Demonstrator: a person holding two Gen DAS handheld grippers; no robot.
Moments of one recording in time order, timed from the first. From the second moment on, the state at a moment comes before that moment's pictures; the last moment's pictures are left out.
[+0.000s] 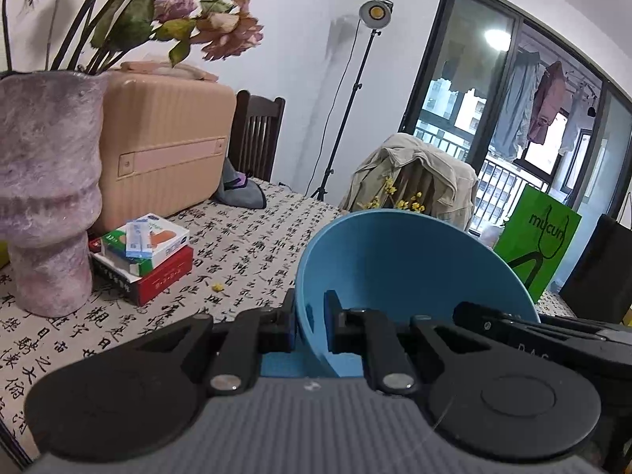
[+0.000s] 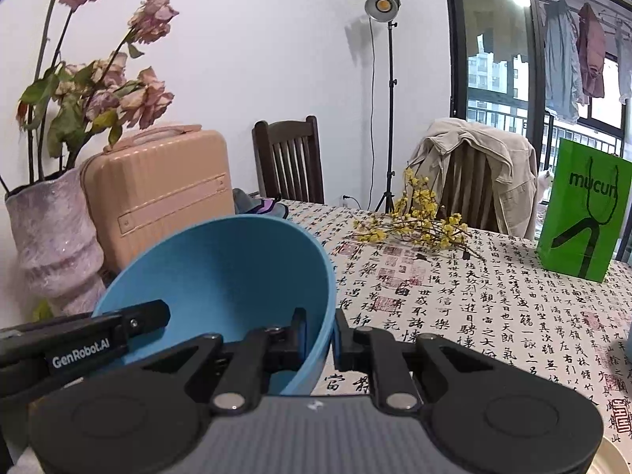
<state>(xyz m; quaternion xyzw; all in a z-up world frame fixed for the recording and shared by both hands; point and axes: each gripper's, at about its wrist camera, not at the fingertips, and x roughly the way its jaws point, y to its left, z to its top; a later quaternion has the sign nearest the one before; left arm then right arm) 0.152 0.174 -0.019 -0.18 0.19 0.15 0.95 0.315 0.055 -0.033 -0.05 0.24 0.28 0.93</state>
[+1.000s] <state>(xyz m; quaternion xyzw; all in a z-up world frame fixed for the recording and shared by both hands) 0.144 0.189 -0.046 -0.16 0.20 0.19 0.95 0.317 0.095 -0.071 -0.10 0.26 0.29 0.91</state>
